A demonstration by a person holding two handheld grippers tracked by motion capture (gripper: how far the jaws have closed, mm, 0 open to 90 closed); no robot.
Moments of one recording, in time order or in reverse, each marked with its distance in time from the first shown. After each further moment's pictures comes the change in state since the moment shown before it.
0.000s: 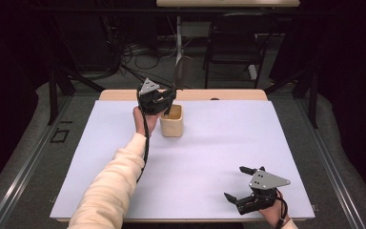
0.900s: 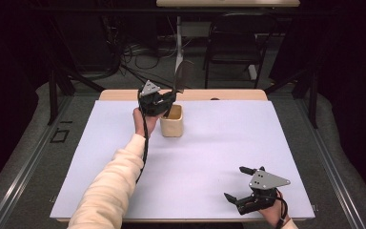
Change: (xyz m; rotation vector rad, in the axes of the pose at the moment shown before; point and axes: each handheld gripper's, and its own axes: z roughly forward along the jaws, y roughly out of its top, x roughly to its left) left arm 0.004 -0.009 0.005 0.037 -0.006 0.013; right arm 0.000 0.000 0.000 0.001 0.004 0.000
